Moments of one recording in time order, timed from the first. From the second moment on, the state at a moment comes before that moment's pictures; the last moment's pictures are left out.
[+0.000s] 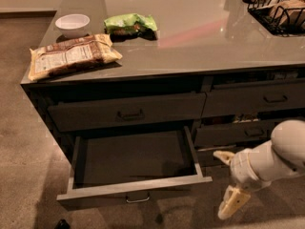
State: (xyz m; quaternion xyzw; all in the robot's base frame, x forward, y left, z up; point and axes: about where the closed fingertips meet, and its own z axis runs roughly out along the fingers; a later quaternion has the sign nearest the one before) arm 0.393 -0.210 0.645 -0.62 0.75 0.14 0.20
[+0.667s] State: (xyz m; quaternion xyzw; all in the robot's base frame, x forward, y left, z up) arm 0.373 -0.175 0.572 -0.66 0.70 0.22 0.17
